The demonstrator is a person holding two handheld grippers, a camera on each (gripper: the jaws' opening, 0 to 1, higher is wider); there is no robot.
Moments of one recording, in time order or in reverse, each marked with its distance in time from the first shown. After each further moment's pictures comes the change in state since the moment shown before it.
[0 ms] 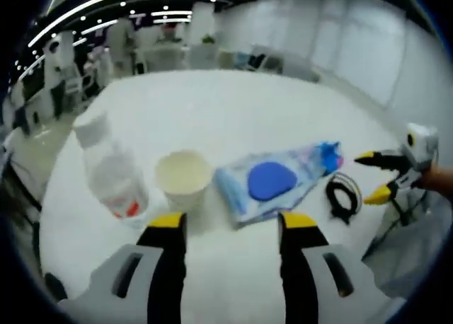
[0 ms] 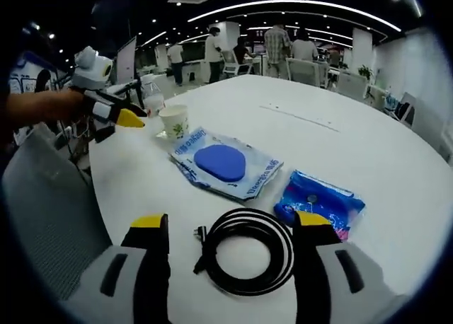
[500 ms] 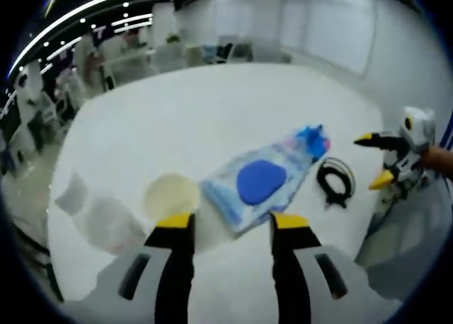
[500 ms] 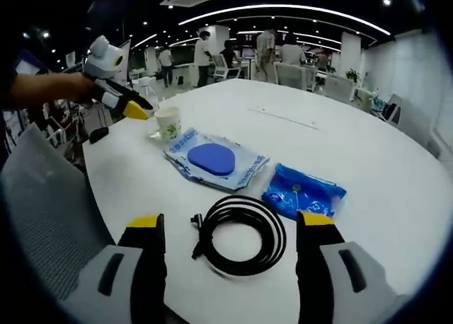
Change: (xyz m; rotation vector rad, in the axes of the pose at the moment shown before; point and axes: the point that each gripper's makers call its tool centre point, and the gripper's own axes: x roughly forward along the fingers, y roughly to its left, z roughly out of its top) left arm 0.011 -0.002 0.024 0.164 0.066 -0.088; right arm -0.030 -0.007 -0.008 0.025 -0.029 -0.078
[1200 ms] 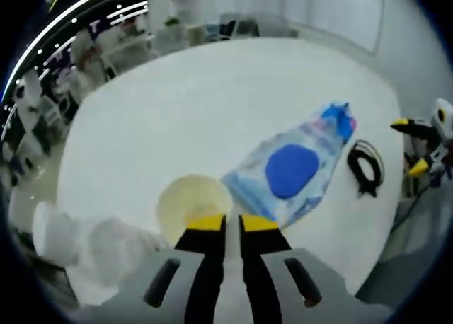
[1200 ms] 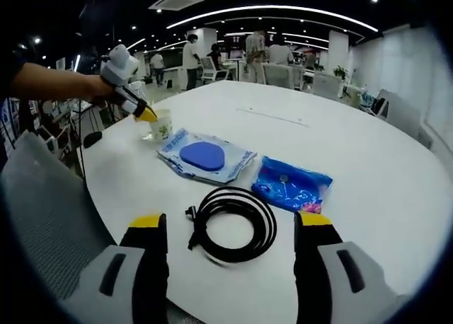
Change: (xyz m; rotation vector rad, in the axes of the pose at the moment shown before) left arm 0.040 0.034 -0.011 0.029 0.145 0.083; right arm -0.012 -0.009 -0.009 0.036 -0.001 -0.050
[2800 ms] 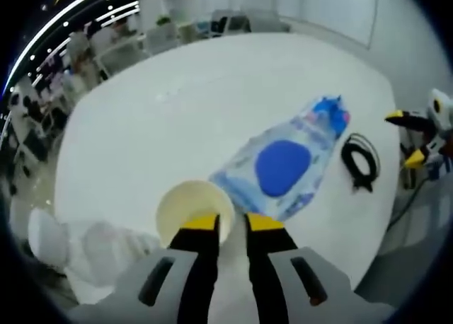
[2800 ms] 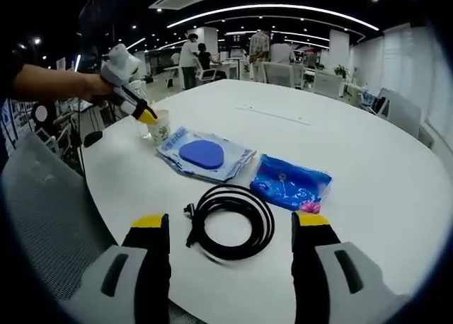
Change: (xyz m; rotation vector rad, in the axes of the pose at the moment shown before) left arm -0.006 -0.016 0.003 0.044 0.000 -0.026; right arm -0.002 -0.007 -0.001 -0.002 0.005 0.009
